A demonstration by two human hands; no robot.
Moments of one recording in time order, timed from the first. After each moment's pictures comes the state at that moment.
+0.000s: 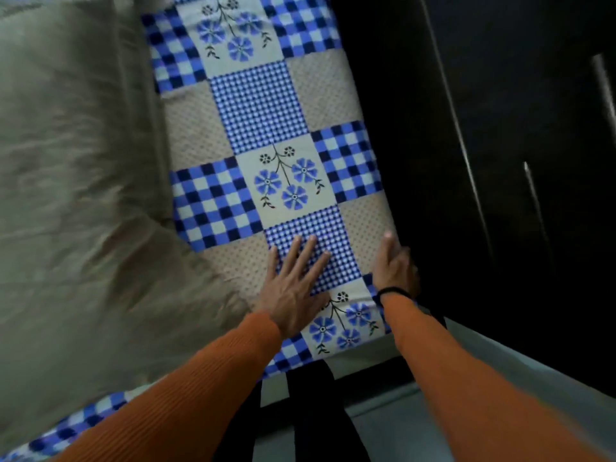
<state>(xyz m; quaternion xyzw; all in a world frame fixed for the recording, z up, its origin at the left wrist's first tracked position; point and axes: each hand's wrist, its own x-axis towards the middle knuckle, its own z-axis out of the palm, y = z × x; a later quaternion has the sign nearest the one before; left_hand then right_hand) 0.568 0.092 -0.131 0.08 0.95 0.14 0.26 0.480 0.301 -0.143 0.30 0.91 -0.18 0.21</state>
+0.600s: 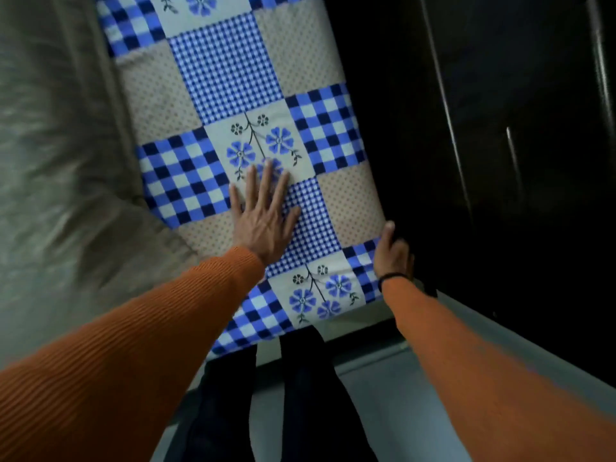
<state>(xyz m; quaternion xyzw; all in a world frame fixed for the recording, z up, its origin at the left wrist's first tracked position) 0.493 0.082 -0.140 -0.05 0.97 0.15 0.21 0.484 0.343 -0.137 0.32 0.89 -0.24 0.23</state>
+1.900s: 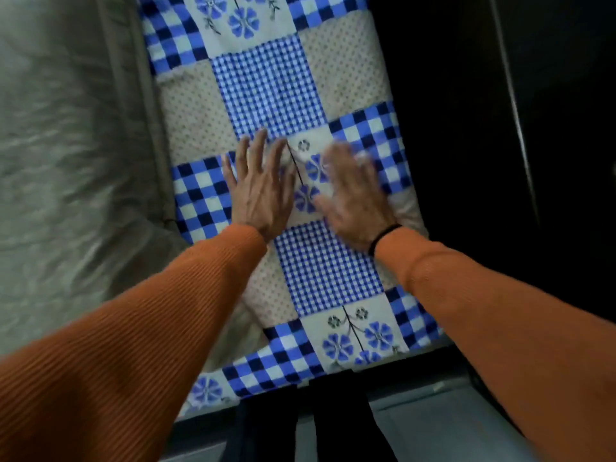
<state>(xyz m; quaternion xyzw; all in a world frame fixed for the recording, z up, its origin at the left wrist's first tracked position) 0.430 0.021 -0.144 -0.16 0.96 0.20 0.10 0.380 0.211 -0.150 -0.33 0.93 -0.11 0.14</state>
